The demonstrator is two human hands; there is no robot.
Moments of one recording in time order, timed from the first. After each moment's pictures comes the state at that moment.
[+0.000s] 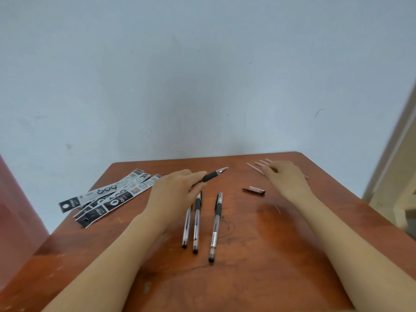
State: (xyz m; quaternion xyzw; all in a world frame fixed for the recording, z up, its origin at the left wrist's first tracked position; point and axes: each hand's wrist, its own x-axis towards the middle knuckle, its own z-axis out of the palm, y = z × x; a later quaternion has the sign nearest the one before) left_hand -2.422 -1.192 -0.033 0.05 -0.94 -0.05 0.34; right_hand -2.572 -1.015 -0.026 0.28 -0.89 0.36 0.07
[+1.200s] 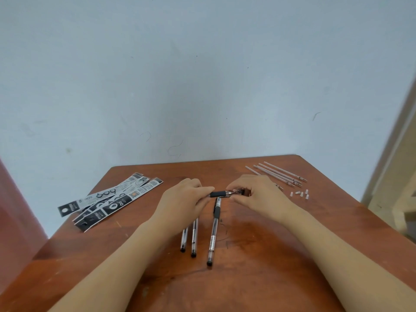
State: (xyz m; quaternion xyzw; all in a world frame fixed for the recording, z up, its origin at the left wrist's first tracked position) left_hand -2.426 -1.182 -0.040 0.02 -0.97 -0.06 0.25; right_hand -2.539 -1.028 -0.029 0.52 -0.81 0.28 0.06
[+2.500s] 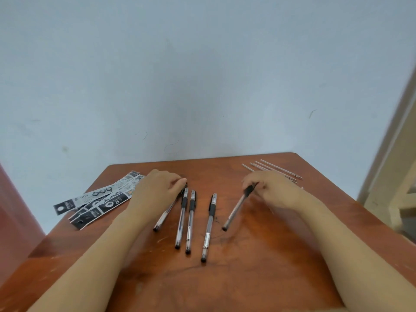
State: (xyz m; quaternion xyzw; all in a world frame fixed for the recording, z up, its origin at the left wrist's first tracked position) left_hand -2.420 -1.214 -0.033 0.15 -0.95 -0.11 0.25; right_hand -2.572 -1.004 -0.027 0.49 -0.84 0.24 0.00
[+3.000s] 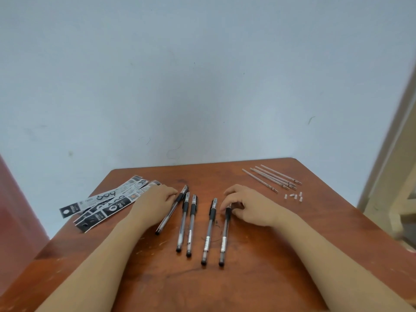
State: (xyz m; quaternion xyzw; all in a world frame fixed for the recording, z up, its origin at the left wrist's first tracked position) left_hand -2.422 -1.231 -0.049 0.19 -0.96 -0.11 0.16; right_hand -2.547 -1.027 -0.040 0.54 -0.81 0.20 -0.09
